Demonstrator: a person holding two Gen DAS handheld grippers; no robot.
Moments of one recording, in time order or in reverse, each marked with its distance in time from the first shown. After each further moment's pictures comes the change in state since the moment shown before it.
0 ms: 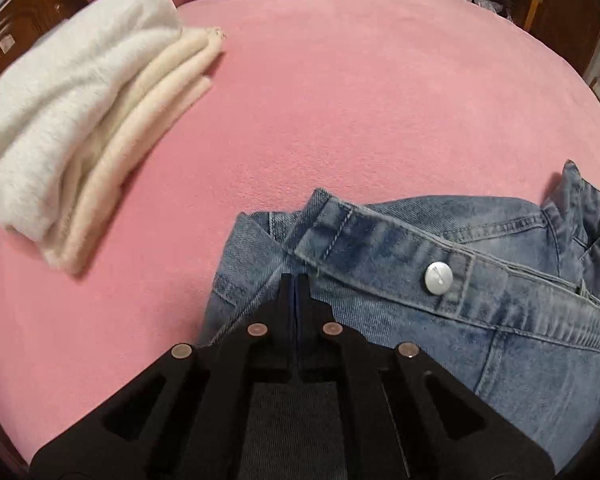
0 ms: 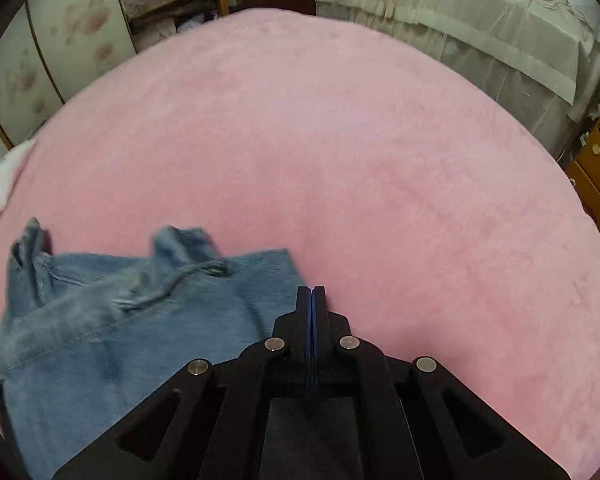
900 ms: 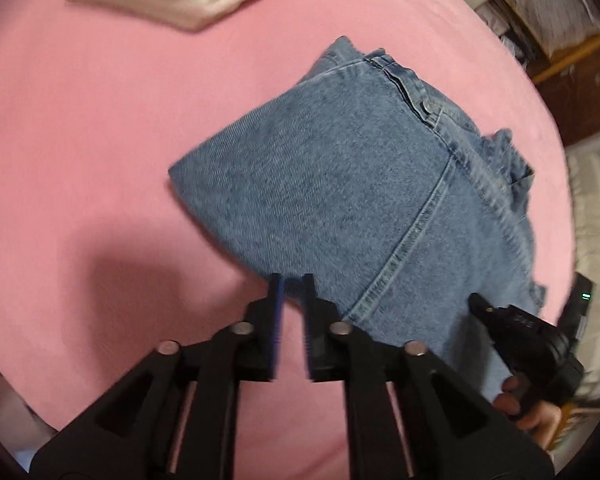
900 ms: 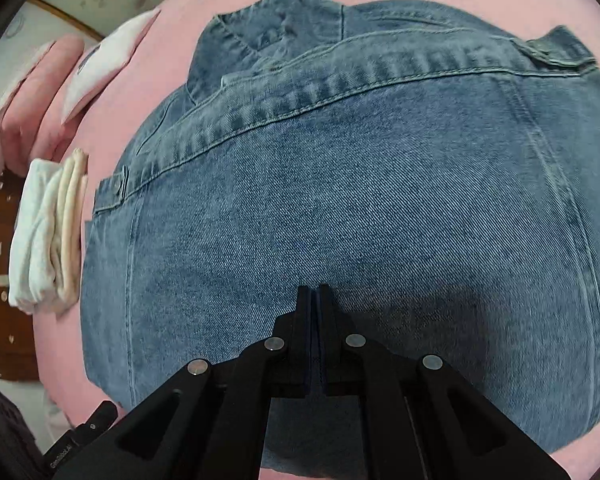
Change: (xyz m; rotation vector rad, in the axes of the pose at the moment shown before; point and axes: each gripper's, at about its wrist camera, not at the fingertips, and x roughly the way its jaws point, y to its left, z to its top) left arm -0.088 0.102 -0.165 -0.352 0.233 -0.302; right arm -0.005 0.200 -0.168 -0.235 0.504 0.369
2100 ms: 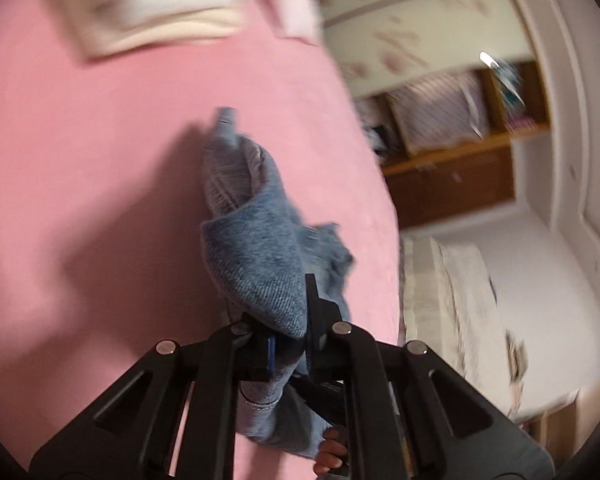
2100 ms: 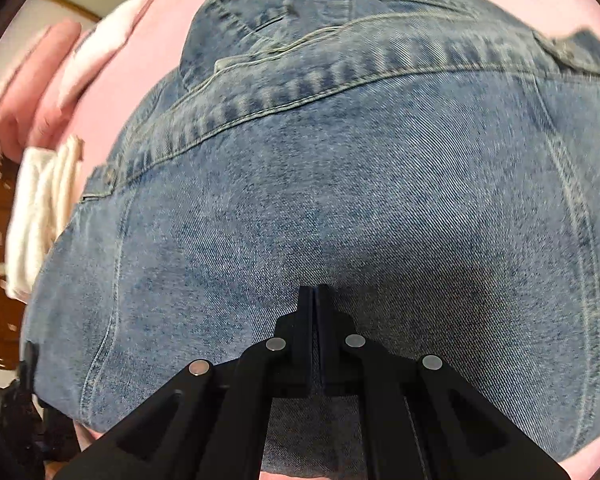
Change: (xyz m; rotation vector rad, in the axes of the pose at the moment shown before) left arm -0.032 -0.018 0.029 -0.104 -0.224 -0.682; right arm 0.023 0.010 0.016 0.018 0.029 0.073
